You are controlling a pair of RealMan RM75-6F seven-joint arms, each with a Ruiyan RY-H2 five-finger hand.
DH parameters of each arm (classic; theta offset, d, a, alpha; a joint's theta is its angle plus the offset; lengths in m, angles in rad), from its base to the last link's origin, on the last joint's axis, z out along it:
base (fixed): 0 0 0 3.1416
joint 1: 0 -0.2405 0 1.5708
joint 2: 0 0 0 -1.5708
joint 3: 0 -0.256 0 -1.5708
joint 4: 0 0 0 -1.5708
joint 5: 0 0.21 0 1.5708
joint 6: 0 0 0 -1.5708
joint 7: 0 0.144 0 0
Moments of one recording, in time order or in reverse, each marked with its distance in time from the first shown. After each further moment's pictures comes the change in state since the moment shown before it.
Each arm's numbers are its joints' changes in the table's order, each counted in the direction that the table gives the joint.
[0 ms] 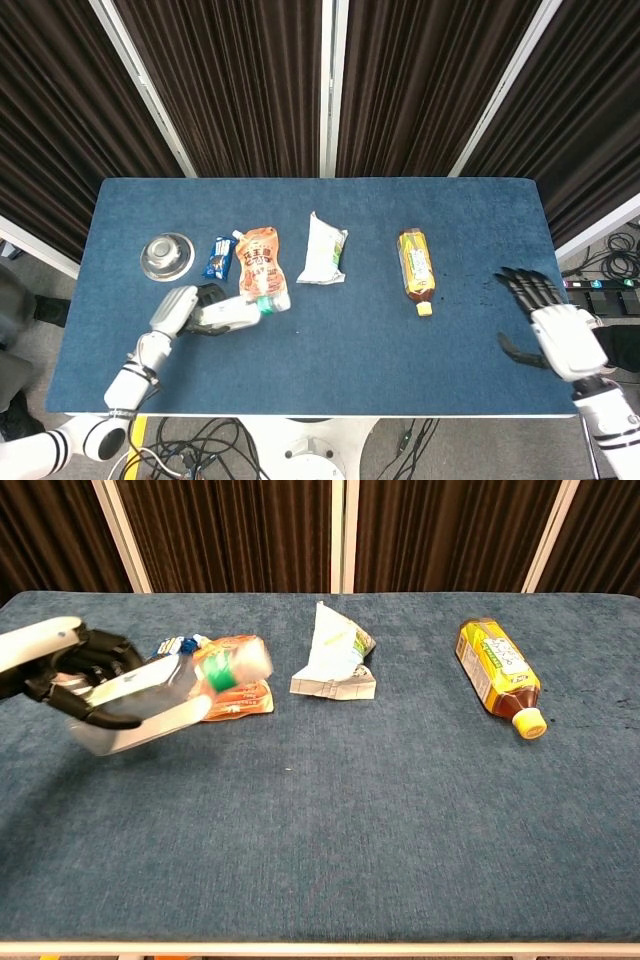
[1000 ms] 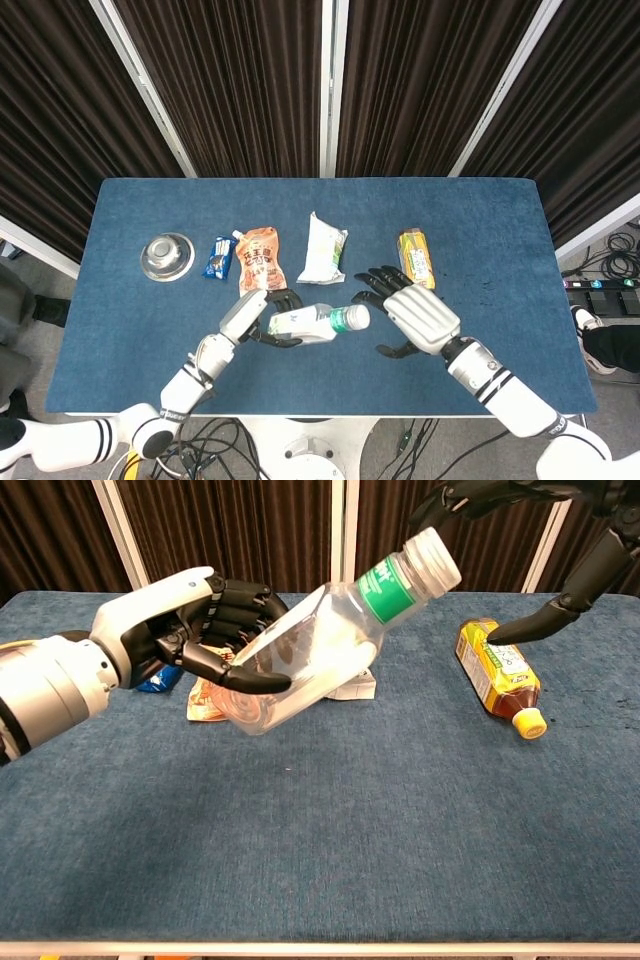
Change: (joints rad) left arm 0.131 -0.122 0.056 0.141 0.068 -0.015 -0.073; right arm -0.426 -0.105 -0.127 0.295 0.415 0.421 -0.431
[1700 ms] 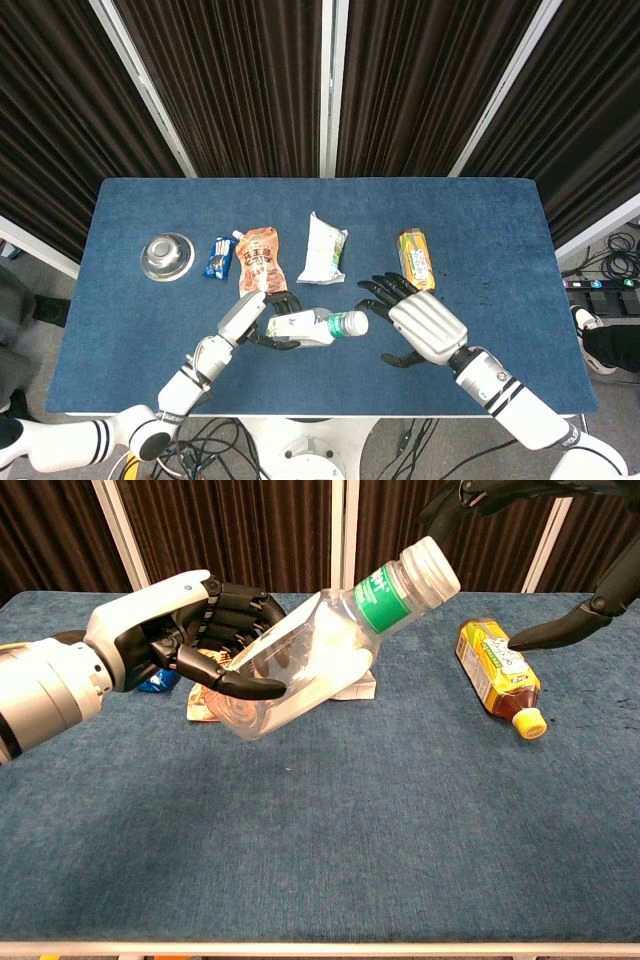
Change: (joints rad) left arm 0.002 0.013 -0.018 0.011 -0.012 -0.009 -0.008; right arm 0.027 0.054 0.041 0.040 -0.100 -0.030 0.043
